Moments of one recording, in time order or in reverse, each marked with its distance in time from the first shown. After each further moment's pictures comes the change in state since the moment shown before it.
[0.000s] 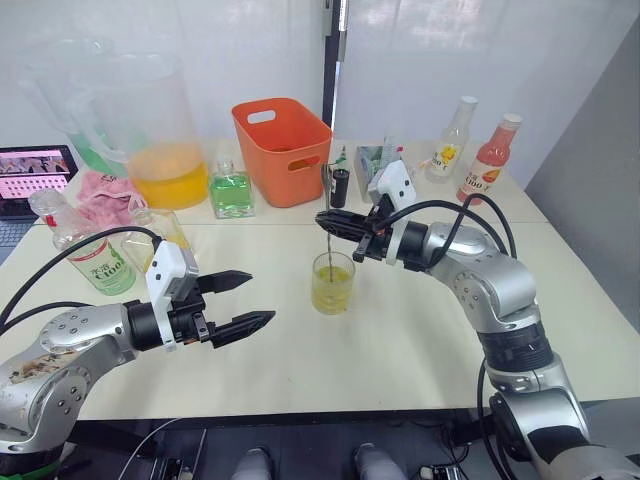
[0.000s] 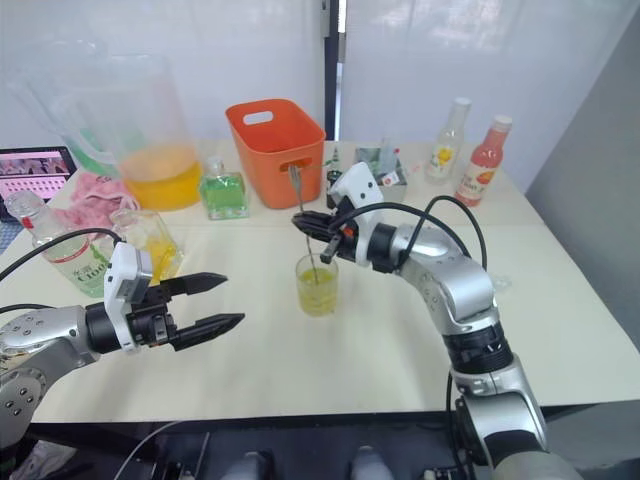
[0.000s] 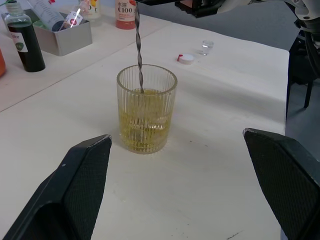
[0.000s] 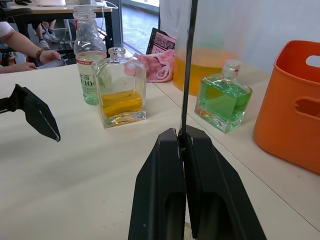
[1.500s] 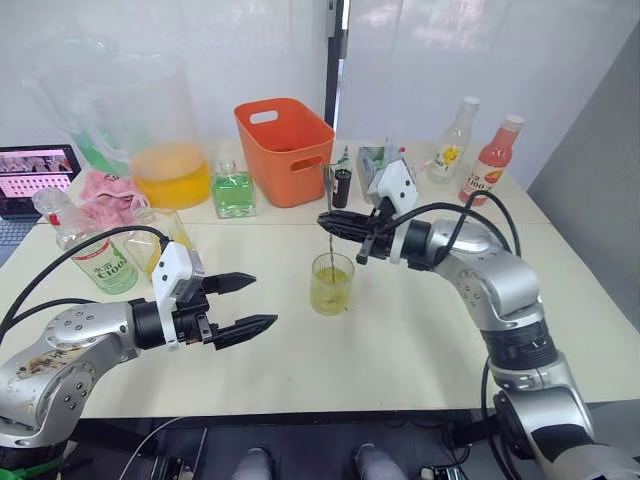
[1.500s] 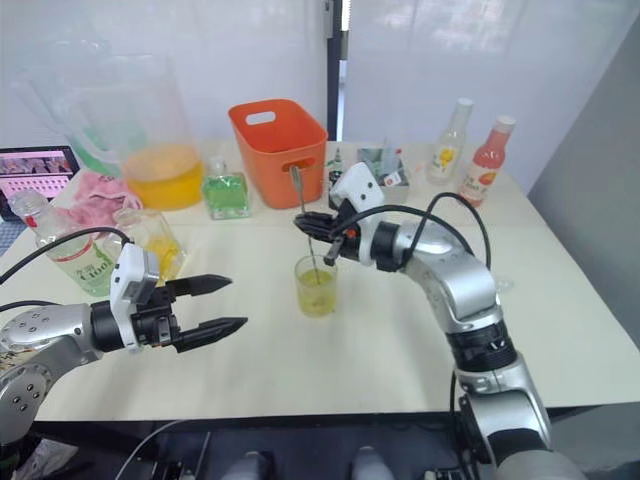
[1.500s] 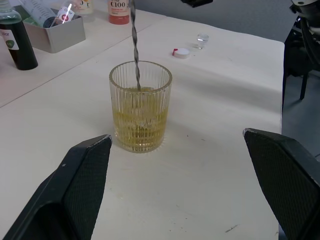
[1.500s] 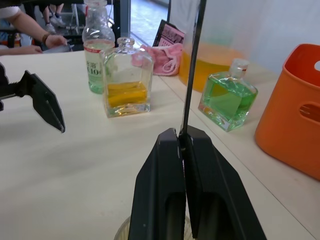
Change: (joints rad) left arm -0.023 0.003 -0.027 0.019 0.037 -0.003 -0.043; right arm -0.008 -0.079 0.009 -0.040 -0.023 0.035 0.092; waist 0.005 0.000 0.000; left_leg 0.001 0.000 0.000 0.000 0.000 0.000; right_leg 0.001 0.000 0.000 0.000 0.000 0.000
